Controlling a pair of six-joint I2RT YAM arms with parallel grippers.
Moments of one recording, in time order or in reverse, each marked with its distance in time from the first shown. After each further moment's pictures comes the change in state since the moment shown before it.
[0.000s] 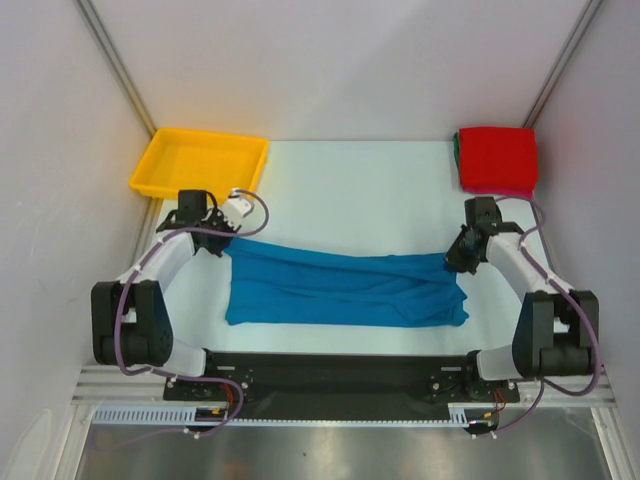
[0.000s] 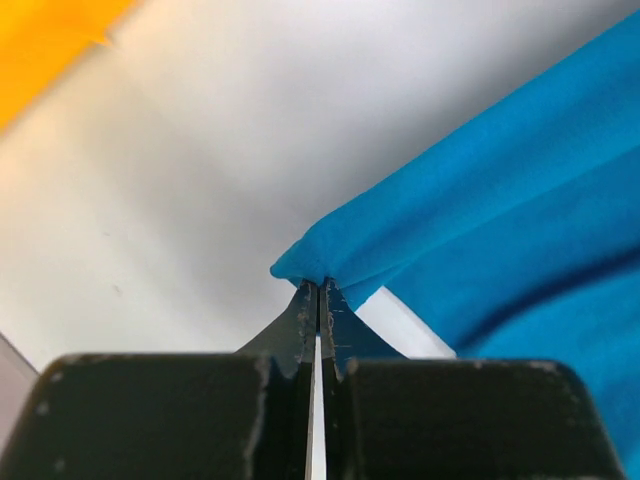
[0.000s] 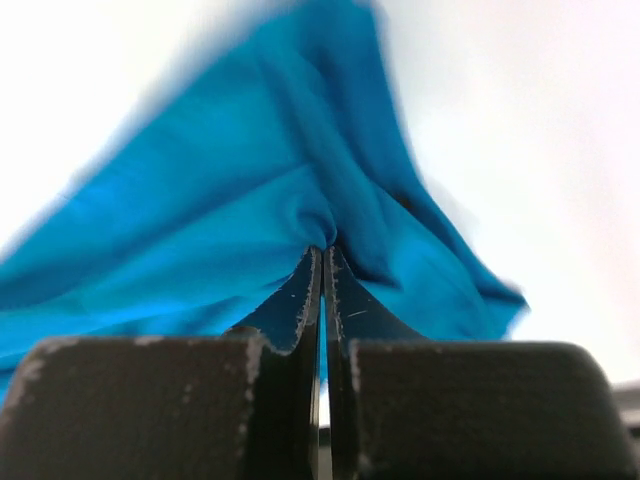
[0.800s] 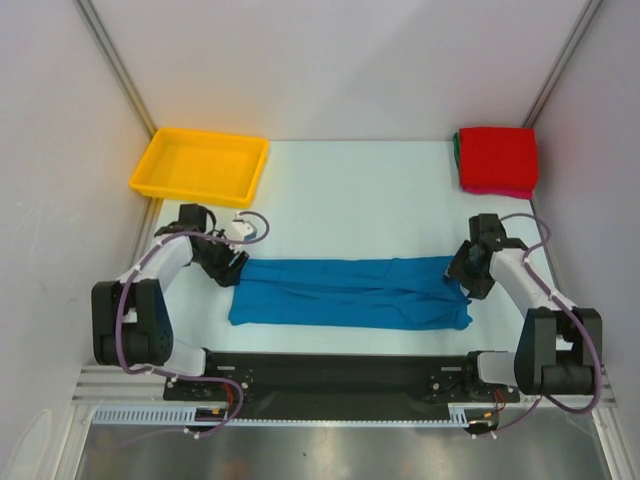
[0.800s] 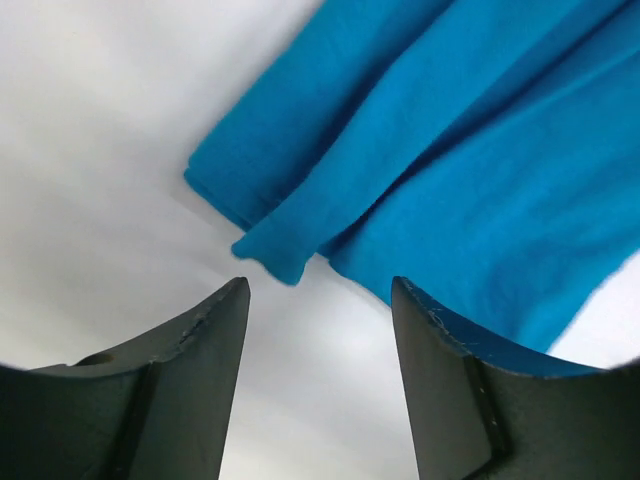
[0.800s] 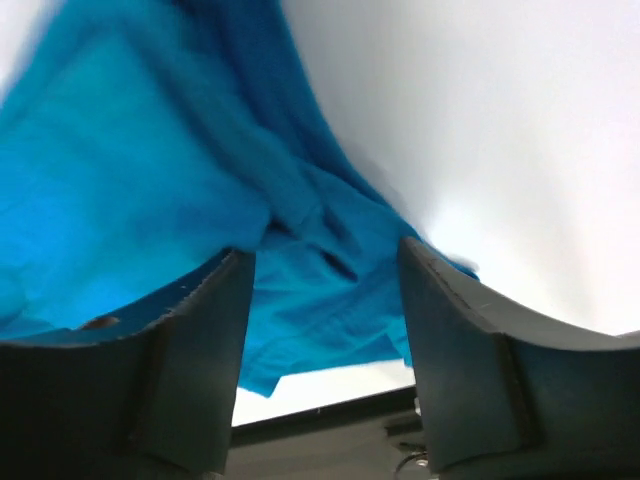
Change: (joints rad) left arm 0.021 0.021 -0.043 -0.220 0.124 0.074; right arm -0.045 -0.021 -0.092 -0.008 0.041 -0.025
